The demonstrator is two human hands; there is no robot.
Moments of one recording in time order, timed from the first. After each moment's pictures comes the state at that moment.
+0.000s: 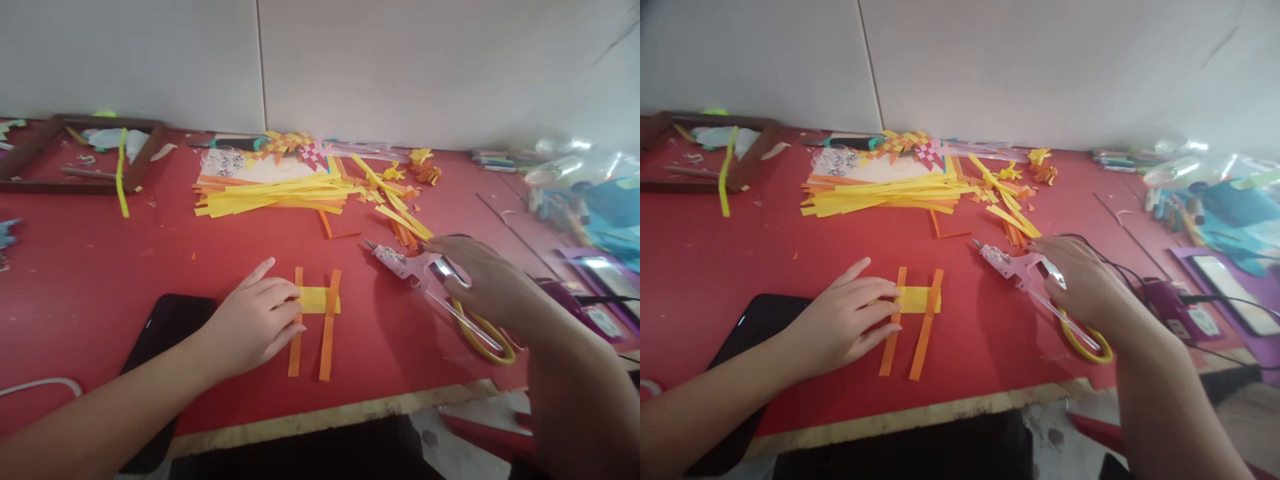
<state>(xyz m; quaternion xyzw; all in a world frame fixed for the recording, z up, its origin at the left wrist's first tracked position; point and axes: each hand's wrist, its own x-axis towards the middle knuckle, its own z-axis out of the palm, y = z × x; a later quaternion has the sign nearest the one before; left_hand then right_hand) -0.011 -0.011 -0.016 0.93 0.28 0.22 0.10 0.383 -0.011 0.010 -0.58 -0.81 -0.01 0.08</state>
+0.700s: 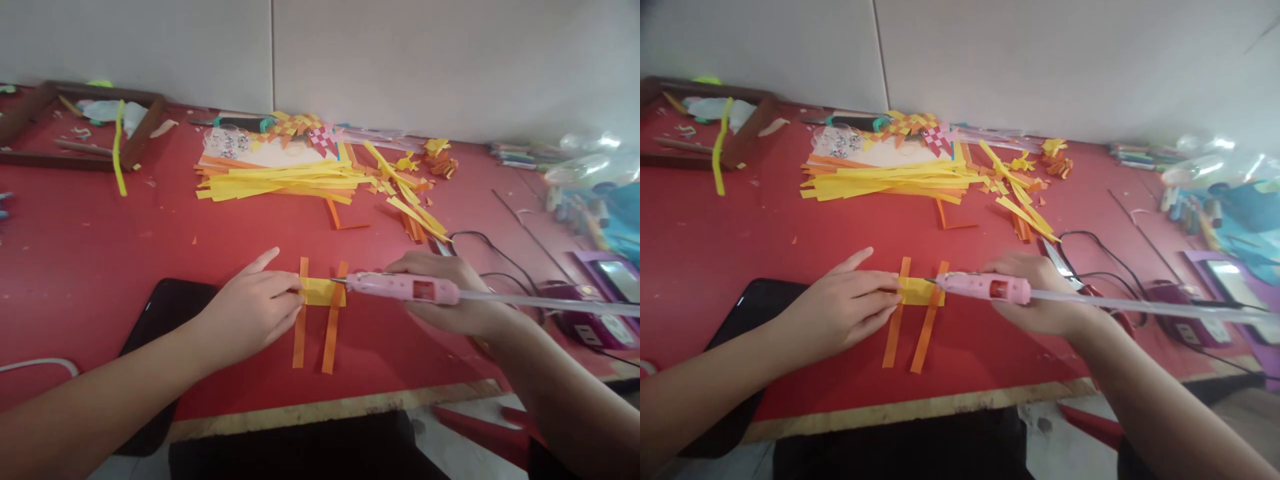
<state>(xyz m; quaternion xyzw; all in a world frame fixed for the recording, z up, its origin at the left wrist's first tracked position) -0.013 -0.009 -0.019 0.93 0.28 0.23 0.08 0.313 -0.006 0.023 -0.43 -0.87 0.18 0.16</state>
